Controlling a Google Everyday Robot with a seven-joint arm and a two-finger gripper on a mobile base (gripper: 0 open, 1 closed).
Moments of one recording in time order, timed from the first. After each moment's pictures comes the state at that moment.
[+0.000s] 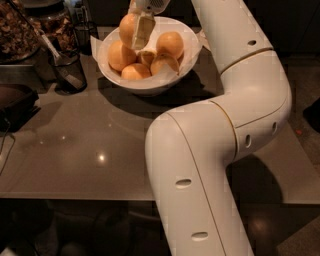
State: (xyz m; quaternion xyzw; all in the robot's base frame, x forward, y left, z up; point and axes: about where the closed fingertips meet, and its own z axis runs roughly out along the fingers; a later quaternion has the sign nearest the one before) arm 0.759 0.055 0.989 -0.76 0.58 0.01 0.31
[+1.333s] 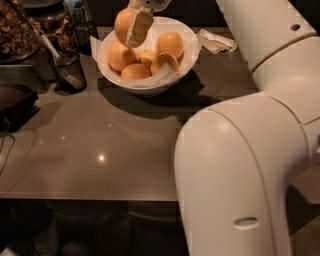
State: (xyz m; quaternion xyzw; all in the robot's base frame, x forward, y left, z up) arm 0.731 0.057 1.011 -0.71 0.61 0.05 0.35
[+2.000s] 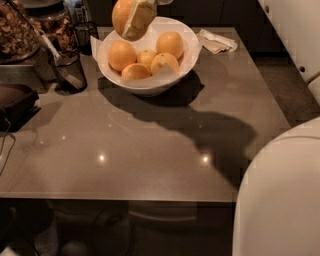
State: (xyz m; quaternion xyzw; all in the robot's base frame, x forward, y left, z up) arm 0.687 0.054 1.050 -0.67 0.62 0.05 0.40
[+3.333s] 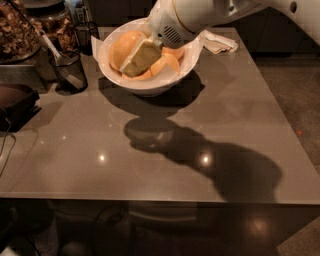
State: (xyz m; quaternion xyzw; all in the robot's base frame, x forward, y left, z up) arm 0.592 0.041 1.011 -0.59 0.67 0.12 0.43
